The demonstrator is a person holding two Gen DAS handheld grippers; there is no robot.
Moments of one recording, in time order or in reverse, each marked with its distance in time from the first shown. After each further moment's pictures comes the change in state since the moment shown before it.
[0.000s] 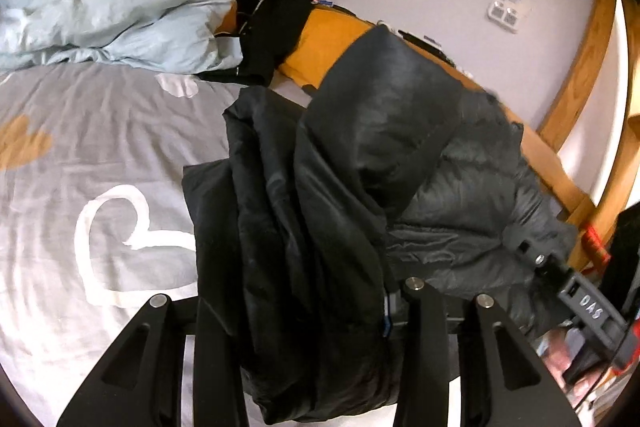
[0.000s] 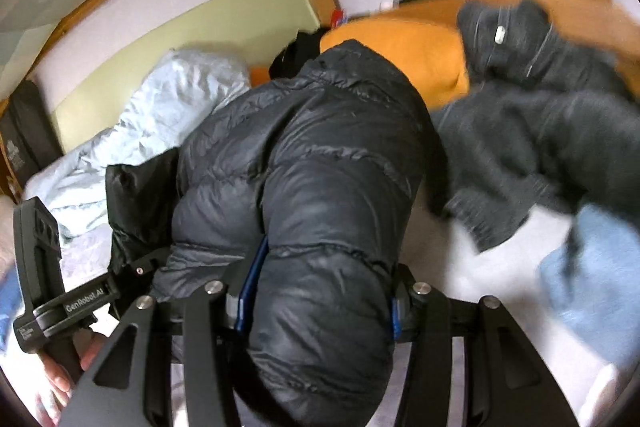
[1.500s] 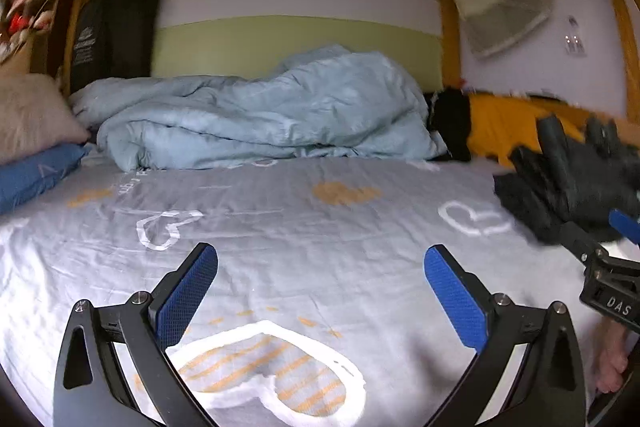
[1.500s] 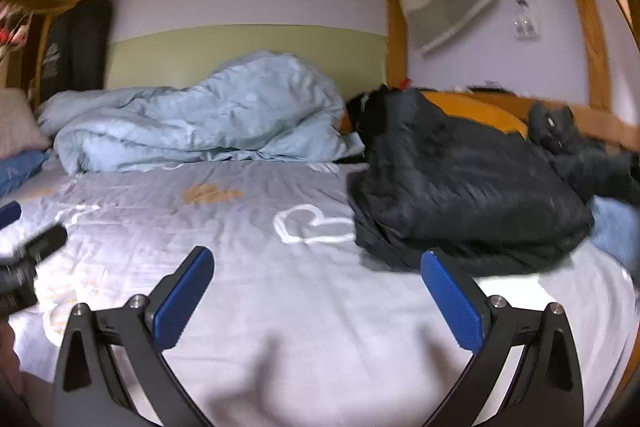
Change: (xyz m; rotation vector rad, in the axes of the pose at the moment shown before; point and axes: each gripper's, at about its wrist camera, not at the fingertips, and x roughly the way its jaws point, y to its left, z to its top) left arm -0.280 0.160 -0.136 0.151 -0.432 0.610; right arm -0.039 0.241 -0.160 -0.294 -0.239 -0.069
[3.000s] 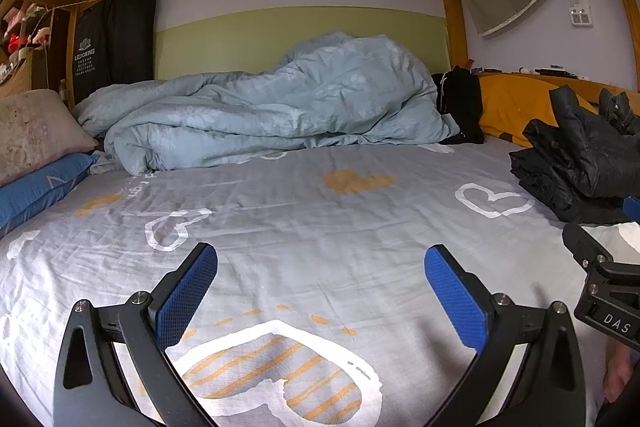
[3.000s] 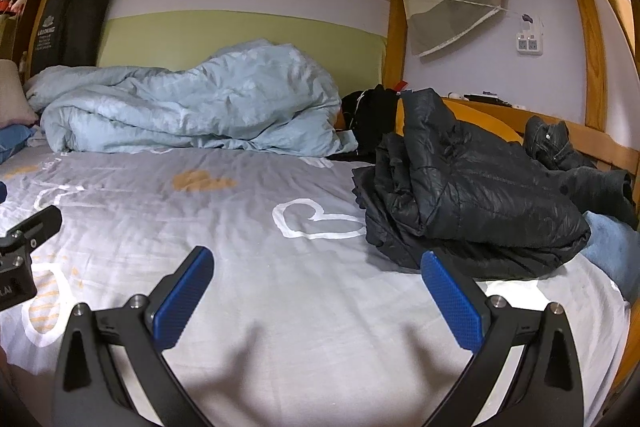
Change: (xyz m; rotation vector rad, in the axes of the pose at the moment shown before) left arm 0.016 -0.008 -0.007 0.078 0.044 0.051; right arm 0.008 0.032 -0.008 -0.054 0.024 -0.080
